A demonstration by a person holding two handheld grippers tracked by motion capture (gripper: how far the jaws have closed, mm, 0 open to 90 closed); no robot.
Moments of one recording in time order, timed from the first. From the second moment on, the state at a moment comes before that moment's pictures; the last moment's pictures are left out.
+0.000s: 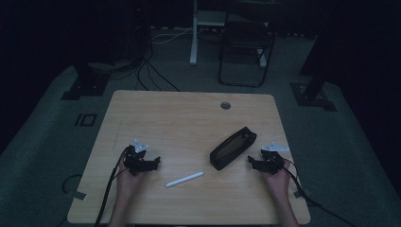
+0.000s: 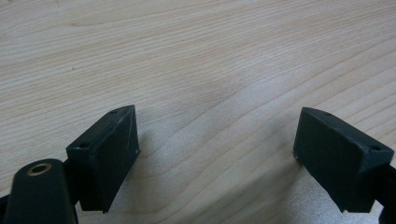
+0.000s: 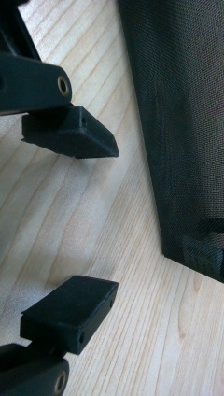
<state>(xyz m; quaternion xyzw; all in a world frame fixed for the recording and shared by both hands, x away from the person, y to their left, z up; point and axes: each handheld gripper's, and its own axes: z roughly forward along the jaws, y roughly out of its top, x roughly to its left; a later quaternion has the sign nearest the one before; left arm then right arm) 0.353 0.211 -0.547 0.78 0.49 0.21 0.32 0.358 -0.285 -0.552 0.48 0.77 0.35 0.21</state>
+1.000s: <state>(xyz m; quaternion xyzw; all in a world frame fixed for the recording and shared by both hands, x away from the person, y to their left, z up) 0.346 0.214 -0.545 0.78 0.49 0.21 0.33 0.356 -0.286 -0.550 0.49 0.77 0.35 0.21</state>
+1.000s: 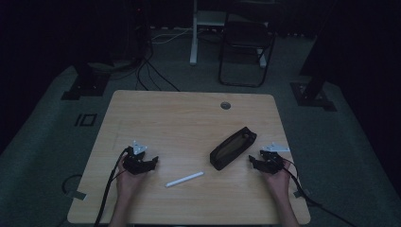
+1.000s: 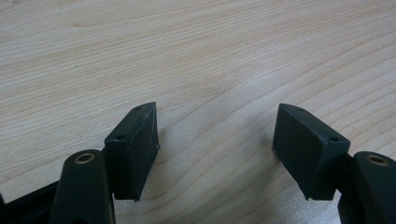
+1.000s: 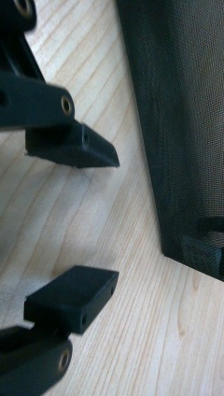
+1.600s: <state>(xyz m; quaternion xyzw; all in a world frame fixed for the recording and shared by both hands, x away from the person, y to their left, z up) 0.346 0.214 -0.546 0.78 0.49 0.22 0.33 0.360 -0.290 -0.498 0.48 0.74 0.41 0.25</state>
